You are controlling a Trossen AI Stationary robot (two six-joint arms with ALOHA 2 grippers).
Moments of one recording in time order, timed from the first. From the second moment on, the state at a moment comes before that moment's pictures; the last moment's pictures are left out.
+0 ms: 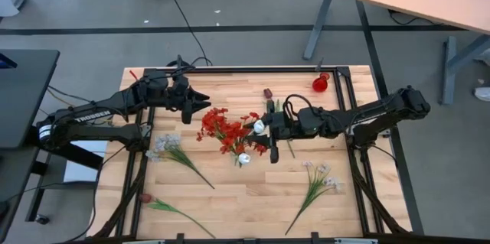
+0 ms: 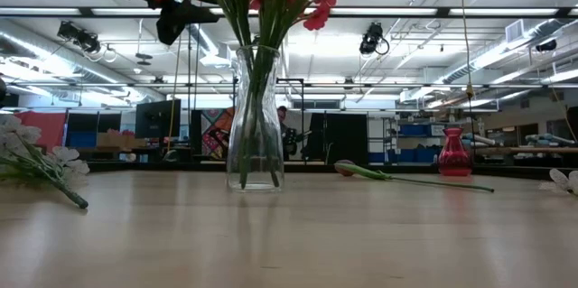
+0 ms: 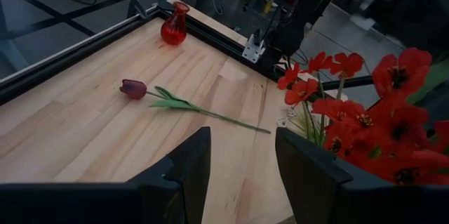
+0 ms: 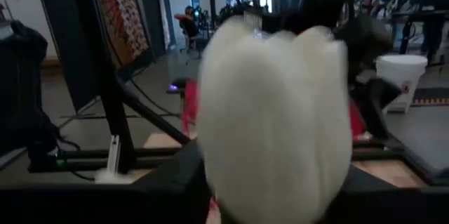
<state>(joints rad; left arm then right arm) 0.37 0.85 0.75 -0.20 0.23 -0.37 0.19 1.41 1.05 0.35 0.16 0.08</state>
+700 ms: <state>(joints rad) 0.37 0.85 0.75 -0.21 0.10 -0.42 0.13 1.43 1.38 -0.13 0.27 0.17</state>
